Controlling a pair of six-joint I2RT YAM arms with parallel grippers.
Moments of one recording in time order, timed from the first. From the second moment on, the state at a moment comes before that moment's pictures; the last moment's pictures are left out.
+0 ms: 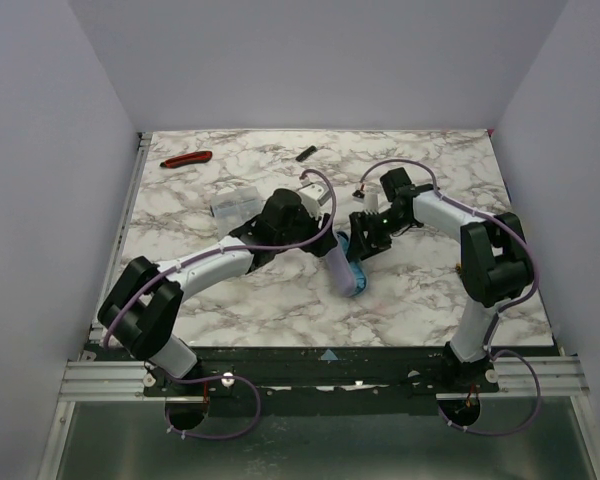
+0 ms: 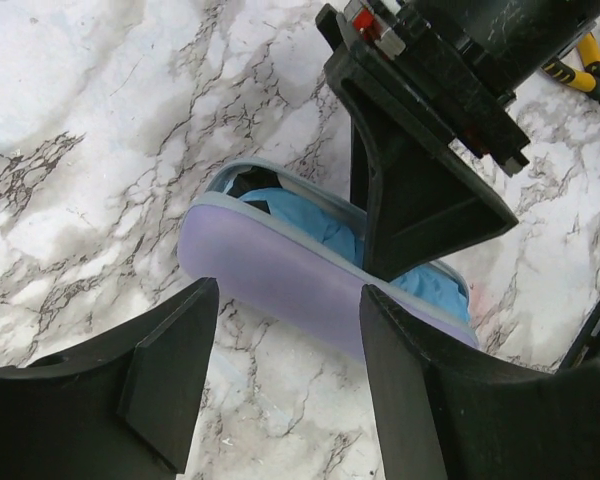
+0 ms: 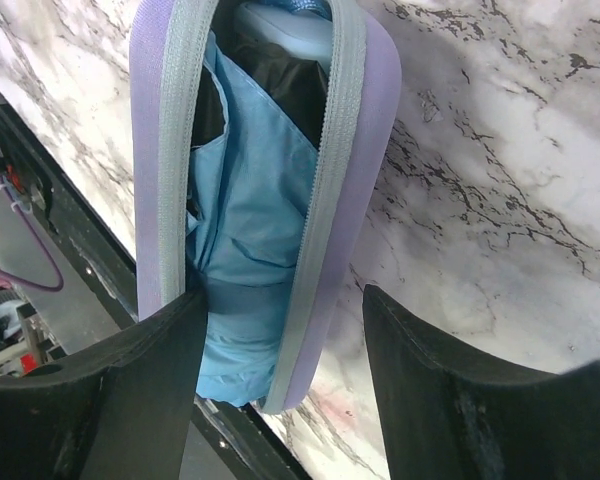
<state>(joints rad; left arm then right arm) -0.69 1.53 0.94 0.11 0.27 -0.23 0.31 1.86 1.24 -0.70 -0.71 -0.06</state>
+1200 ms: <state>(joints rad) -0.79 1.59 0.88 -0.07 0.01 -0.14 0.28 1.85 1.25 -0.73 -0.61 -0.05</state>
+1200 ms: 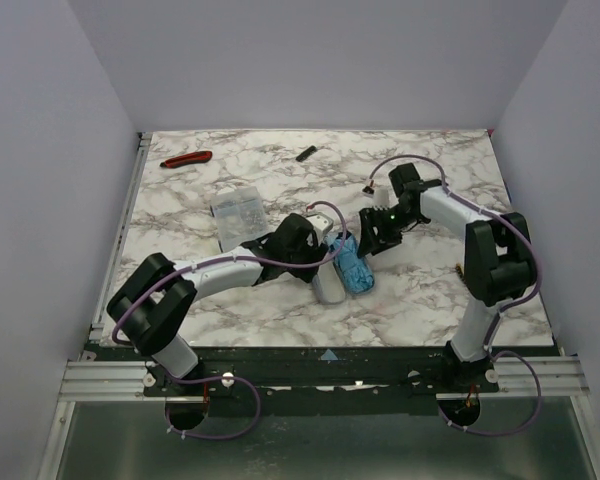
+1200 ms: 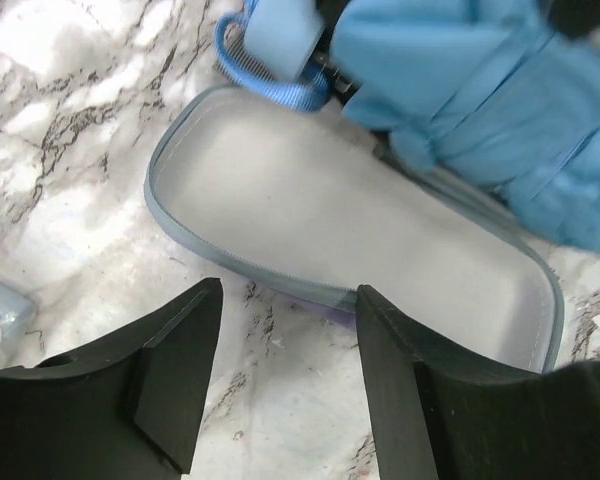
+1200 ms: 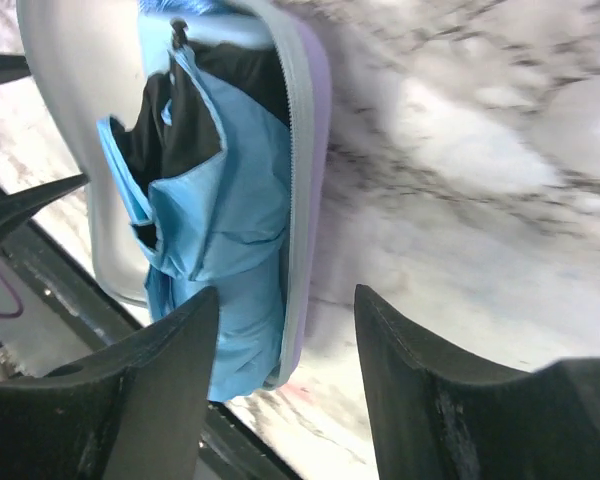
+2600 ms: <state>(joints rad) -0.68 1.69 1.04 -0.12 0.08 -0.12 0.34 1.83 1.23 -0.56 -0.37 0.04</state>
